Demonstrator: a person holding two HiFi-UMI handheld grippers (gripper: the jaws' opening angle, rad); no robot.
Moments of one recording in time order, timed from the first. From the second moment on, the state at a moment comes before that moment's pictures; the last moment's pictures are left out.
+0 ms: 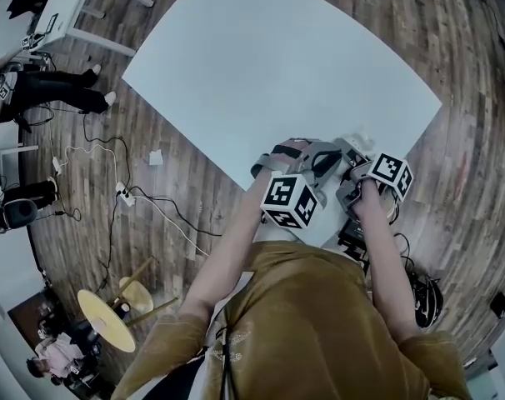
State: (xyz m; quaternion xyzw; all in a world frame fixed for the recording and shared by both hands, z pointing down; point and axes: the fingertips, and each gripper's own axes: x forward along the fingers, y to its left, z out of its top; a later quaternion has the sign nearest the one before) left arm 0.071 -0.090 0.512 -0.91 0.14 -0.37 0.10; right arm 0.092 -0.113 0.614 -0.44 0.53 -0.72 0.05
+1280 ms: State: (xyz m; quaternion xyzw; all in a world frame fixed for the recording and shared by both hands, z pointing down) left arm 0.064 -0.056 0.577 -0.81 -0.08 -0.53 0.23; right arm 0.088 -0.115 0.612 -0.41 0.55 -0.72 0.05
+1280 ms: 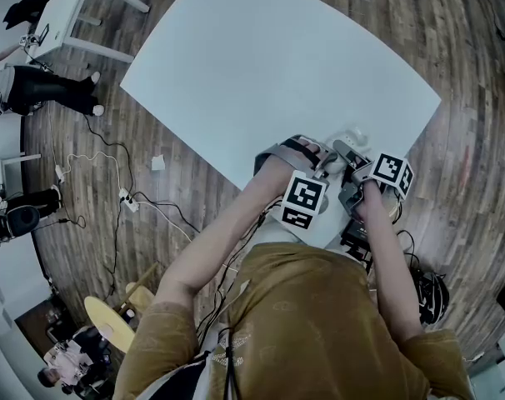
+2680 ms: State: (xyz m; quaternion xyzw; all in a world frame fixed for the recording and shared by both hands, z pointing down) left arm 0.051 -0.105 0.495 -0.90 0.16 -0.37 0.18; right arm 0.126 -0.111 0.583 -0.44 0.63 -0.64 0.03
